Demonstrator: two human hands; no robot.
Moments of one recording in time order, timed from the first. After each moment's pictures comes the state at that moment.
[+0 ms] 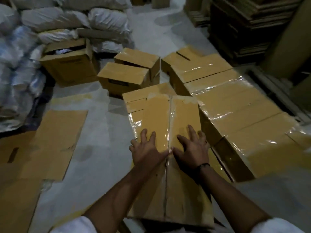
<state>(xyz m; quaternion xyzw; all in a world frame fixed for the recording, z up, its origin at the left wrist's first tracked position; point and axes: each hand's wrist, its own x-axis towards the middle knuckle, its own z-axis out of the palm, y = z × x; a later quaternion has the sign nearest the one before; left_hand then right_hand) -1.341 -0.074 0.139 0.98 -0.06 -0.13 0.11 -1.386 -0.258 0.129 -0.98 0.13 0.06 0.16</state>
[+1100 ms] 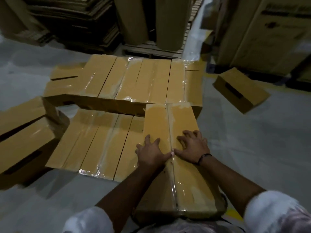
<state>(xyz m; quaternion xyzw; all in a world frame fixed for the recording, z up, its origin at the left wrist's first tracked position) -1.252 -0.092 0.101 0.81 -0.52 -0.27 -0.02 -1.433 -0.169 0.096 -0.80 0.55 0.09 0.21</state>
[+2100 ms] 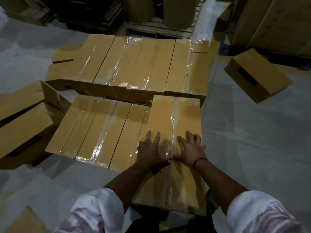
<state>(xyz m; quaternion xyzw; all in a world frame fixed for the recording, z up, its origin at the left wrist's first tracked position) -1.282 -0.123 0.012 0.77 -0.55 -0.30 -0.06 -1.469 -0.194 -0.003 -0.78 0.56 0.13 0.26</state>
